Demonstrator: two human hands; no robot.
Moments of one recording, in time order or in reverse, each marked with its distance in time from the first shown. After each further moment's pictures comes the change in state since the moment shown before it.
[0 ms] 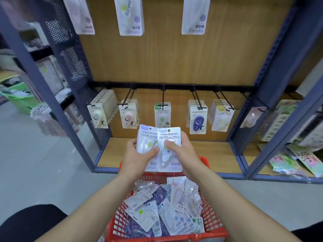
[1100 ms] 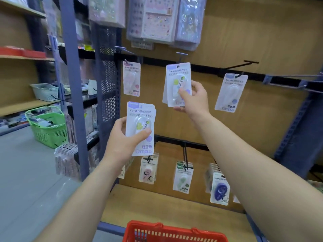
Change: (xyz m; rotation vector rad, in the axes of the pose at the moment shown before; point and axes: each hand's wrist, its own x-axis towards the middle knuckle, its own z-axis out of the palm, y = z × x) left_hand 0.071 0.157 -0.136 -0.324 0.148 0.428; right_hand 0.126 -0.279 0.120 -0.125 0.133 -0.586
